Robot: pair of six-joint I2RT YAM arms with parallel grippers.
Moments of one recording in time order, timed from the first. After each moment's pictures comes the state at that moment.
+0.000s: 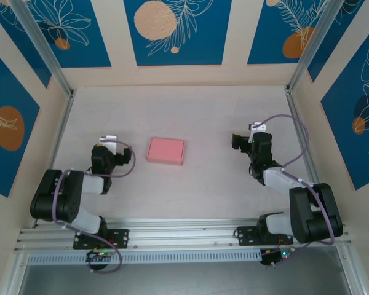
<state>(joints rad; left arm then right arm) -0.07 1.52 0.31 0.79 -0.03 0.06 0.14 1.29 0.46 0.40 0.17 0.09</state>
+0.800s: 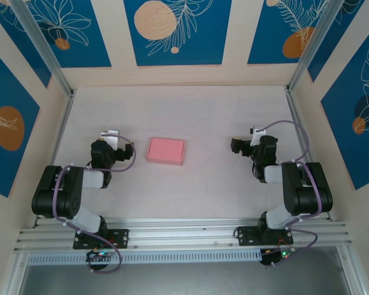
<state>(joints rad) -0.06 1.54 0.39 0.76 0.05 0.06 0.00 1.53 0.41 0.66 -0.16 0.09</state>
